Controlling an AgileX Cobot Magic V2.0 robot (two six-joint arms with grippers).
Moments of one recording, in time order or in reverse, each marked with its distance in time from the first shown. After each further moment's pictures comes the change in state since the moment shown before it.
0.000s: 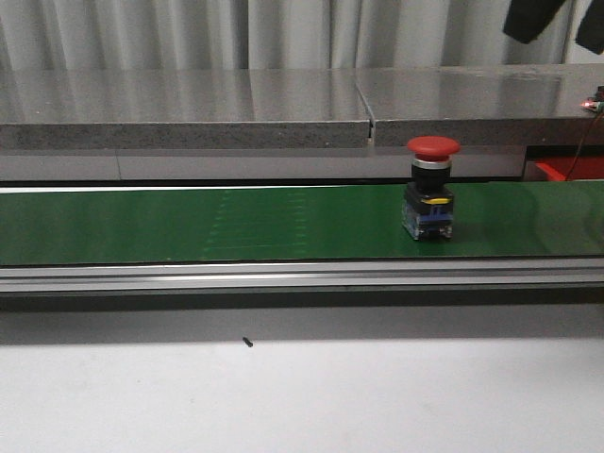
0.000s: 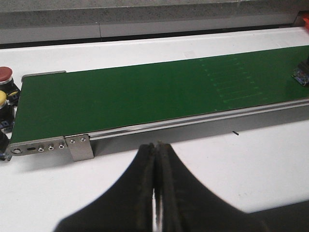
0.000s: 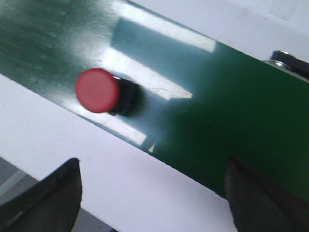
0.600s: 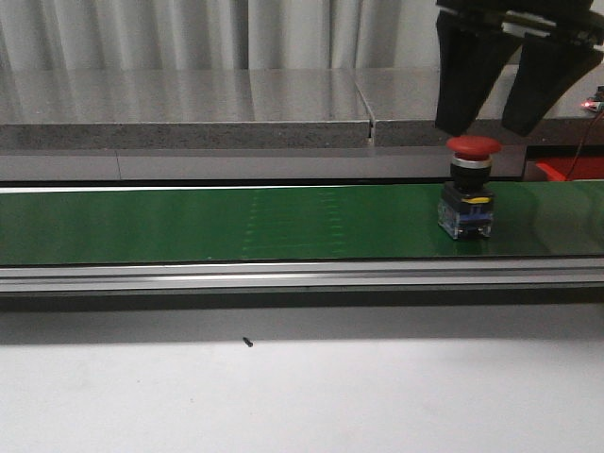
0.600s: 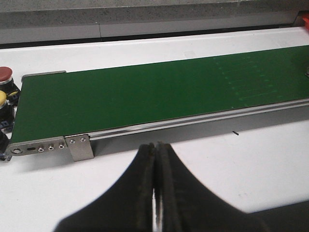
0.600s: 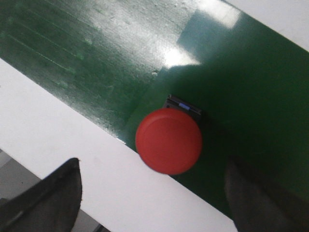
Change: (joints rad) left arm 0.000 0.000 0.000 0.000 0.000 0.000; right arm 0.096 0.173 0.000 -0.025 -0.038 0.000
